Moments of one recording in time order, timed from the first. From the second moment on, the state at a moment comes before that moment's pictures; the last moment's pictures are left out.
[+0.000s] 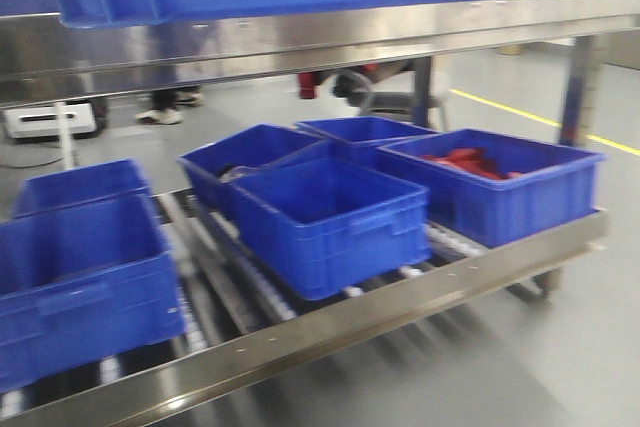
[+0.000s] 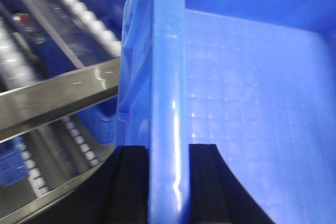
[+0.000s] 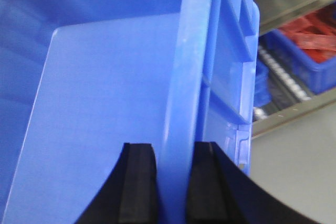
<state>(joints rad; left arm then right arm) -0.31 1.64 -1.95 -0.03 0.88 -0.32 0.07 1.62 -2.11 0.28 1.13 0.12</state>
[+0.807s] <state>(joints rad) -0.31 1.64 -1.95 -0.03 0.88 -0.32 0.07 1.62 -2.11 0.28 1.13 0.13</state>
